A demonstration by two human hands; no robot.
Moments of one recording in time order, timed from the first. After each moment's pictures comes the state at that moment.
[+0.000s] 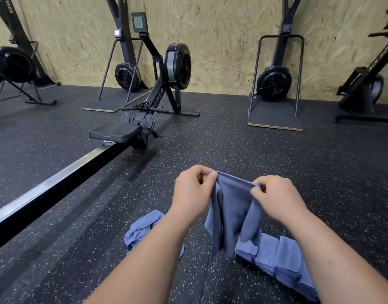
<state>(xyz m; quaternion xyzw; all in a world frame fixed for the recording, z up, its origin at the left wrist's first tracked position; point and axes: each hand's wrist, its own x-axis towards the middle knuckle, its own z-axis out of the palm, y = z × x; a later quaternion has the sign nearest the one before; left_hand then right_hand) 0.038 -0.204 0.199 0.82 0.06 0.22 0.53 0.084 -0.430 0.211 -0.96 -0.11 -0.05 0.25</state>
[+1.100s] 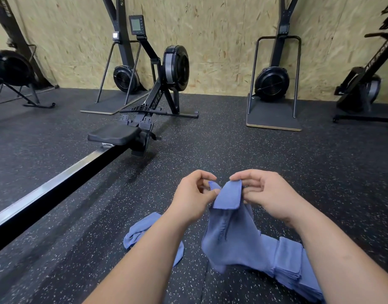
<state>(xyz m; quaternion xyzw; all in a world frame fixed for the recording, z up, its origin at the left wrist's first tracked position) 0.036 -0.201 0.195 0.79 0.03 0.10 0.60 0.076 -0.423 0.228 -0.79 -0.20 0.12 0.57</state>
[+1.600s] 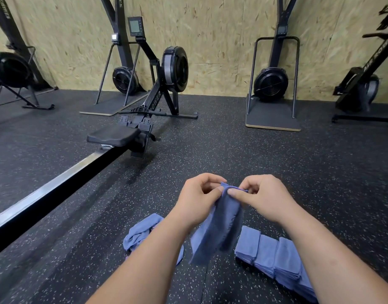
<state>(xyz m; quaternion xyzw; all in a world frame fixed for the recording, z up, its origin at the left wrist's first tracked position) 0.026 -0.216 0.203 0.76 -0.02 0.08 0.65 0.078 -0.420 0.219 -0.88 -0.18 0.01 0.43</state>
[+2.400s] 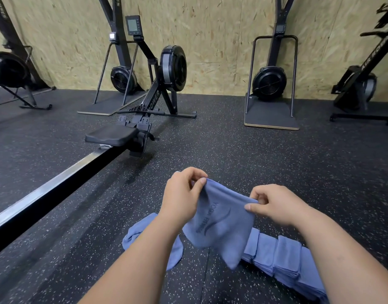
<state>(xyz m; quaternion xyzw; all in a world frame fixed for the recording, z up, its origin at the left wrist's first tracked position) 0.034 -0.186 0.196 0.87 0.04 0.22 0.44 0.094 -0.456 0.203 -0.95 -0.19 0.07 0.23</state>
